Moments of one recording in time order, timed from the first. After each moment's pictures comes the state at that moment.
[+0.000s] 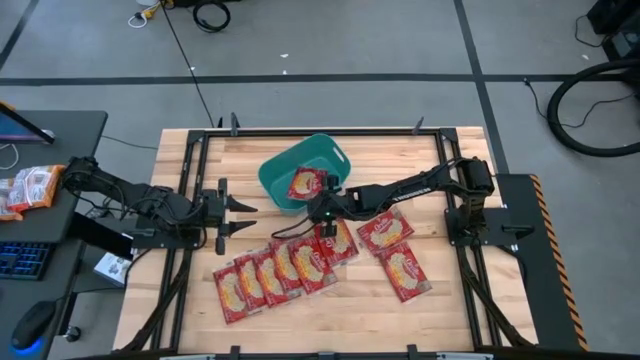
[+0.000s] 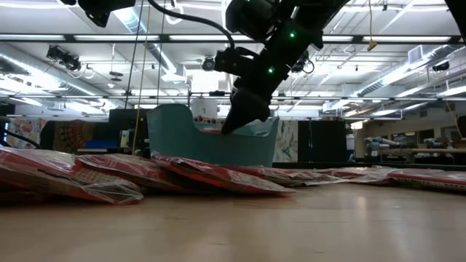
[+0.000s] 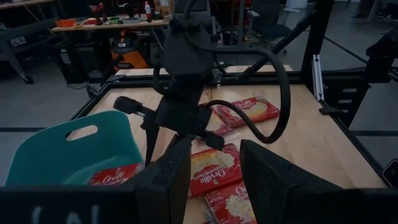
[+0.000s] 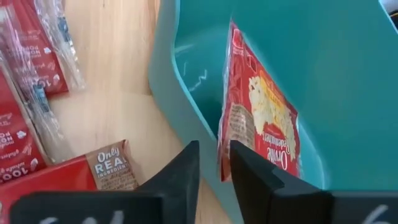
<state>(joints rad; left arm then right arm) -0.41 0.63 0.58 -0.15 -0.49 -0.07 0.02 1.91 1.27 -0.22 0.43 -0.22</state>
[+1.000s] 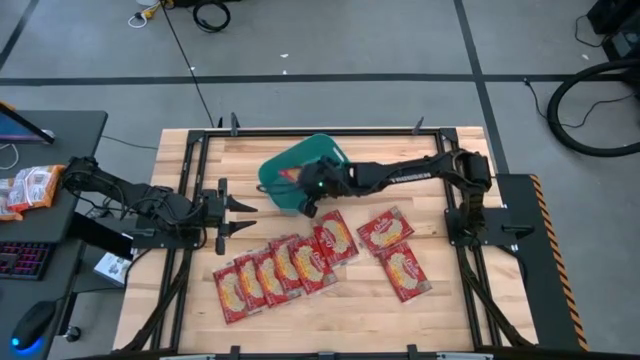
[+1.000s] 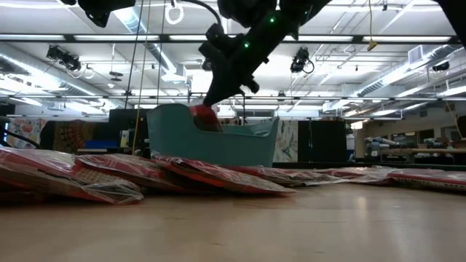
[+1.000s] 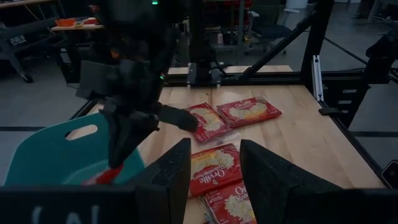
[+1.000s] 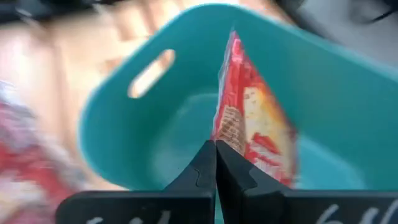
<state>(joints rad) -0.41 0.63 0.58 -0.15 -0.49 -0.07 -0.10 1.91 1.45 -0.26 0.22 0.22</state>
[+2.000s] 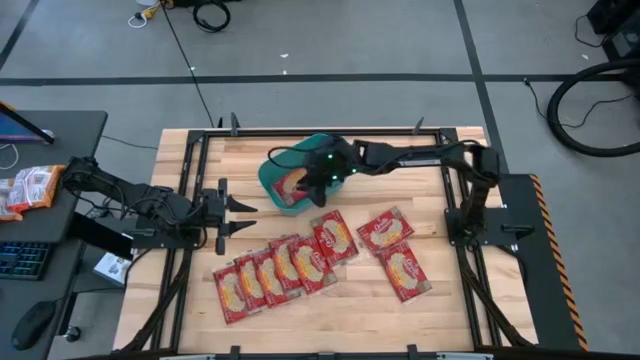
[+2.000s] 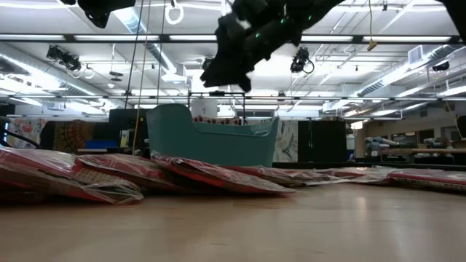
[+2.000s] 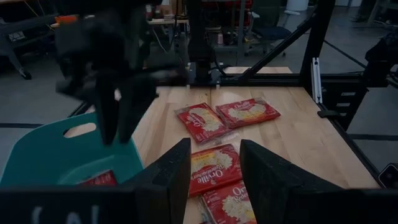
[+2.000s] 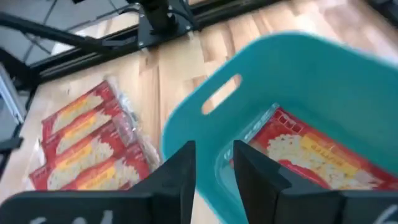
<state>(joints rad) -0.41 0.63 0.58 -0.15 -0.49 -0.09 -0.21 1.83 1.43 -0.23 -0.25 0.15</state>
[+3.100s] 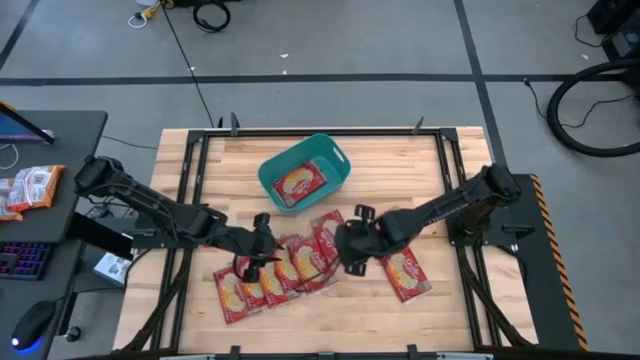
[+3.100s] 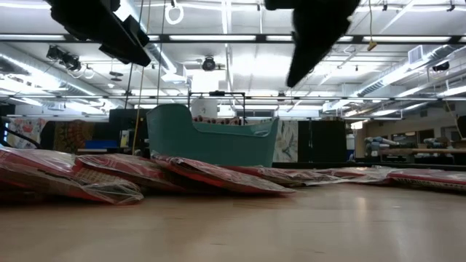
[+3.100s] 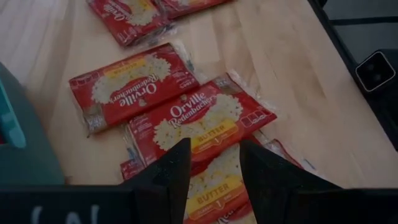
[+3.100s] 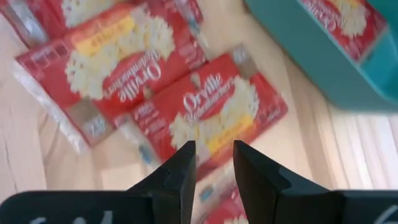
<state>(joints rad) -0.41 1.21 0.73 -0.19 -0.23 -0.21 0.35 1.76 1.41 -0.90 0.40 0.49</state>
